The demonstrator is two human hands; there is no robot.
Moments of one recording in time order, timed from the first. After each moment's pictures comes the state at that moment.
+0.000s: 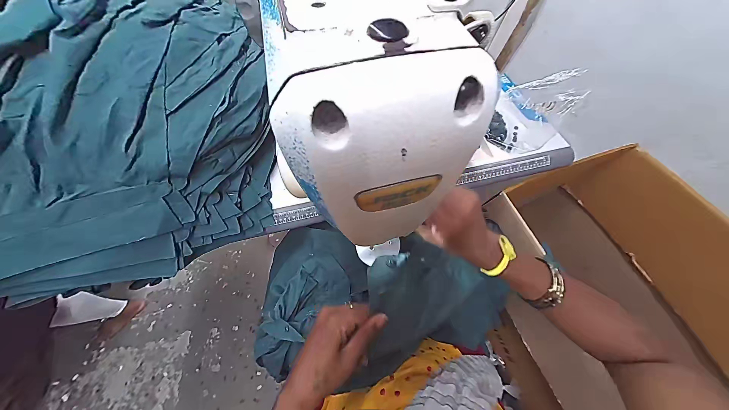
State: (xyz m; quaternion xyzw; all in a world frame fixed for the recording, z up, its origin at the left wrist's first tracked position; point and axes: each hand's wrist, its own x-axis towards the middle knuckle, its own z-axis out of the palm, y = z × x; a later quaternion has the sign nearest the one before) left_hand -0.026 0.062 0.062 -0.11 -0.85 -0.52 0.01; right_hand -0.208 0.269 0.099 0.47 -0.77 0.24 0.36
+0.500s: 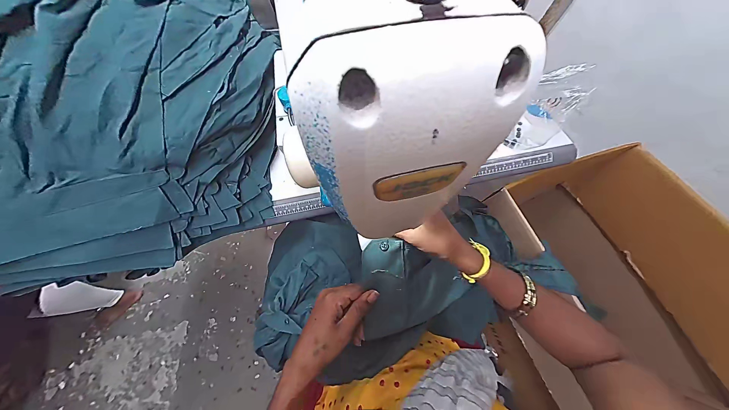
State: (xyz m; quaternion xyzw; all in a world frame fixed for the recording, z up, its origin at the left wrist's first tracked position) left_hand -0.031 0.057 0.043 -0.05 -0.79 -0.61 -0.03; right_hand -0.190 0.240 0.093 0.26 -0.80 0.53 -0.11
